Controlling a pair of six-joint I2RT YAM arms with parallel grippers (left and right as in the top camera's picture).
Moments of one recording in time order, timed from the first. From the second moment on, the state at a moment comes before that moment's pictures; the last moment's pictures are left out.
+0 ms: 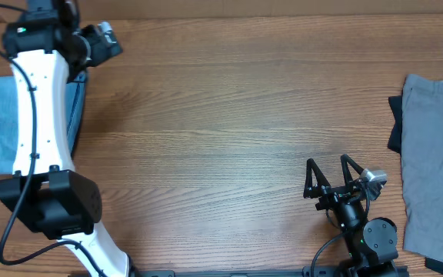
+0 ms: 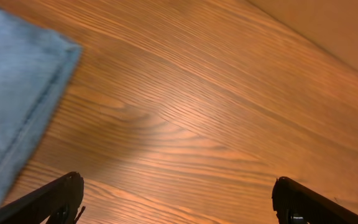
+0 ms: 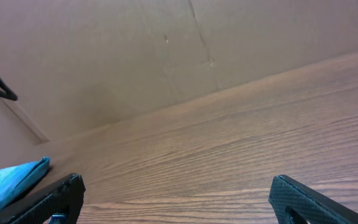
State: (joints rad) left arm 0.12 1.97 2.06 -1.15 0.11 -0.39; right arm 0.26 0.01 0.02 -0.03 0.01 0.41
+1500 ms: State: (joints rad) left arm -0.59 1.23 1.86 -1.13 0.01 -0.40; right arm 0.26 0.01 0.02 -0.03 0.01 0.41
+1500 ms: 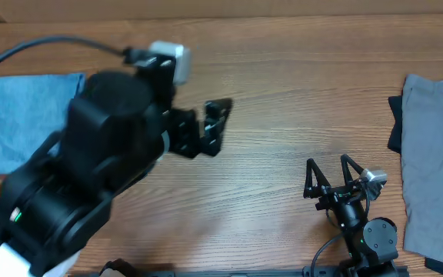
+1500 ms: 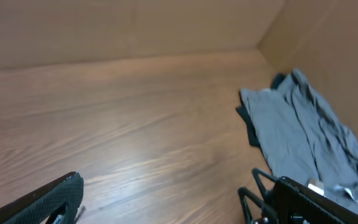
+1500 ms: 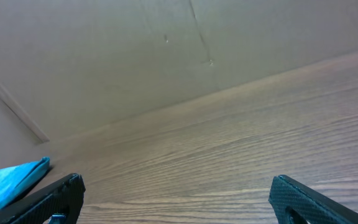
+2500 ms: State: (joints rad) left arm -0.18 0.31 0.08 0.17 0.02 -0.42; right arm 0.26 0.01 0.02 -0.03 0.01 0.41
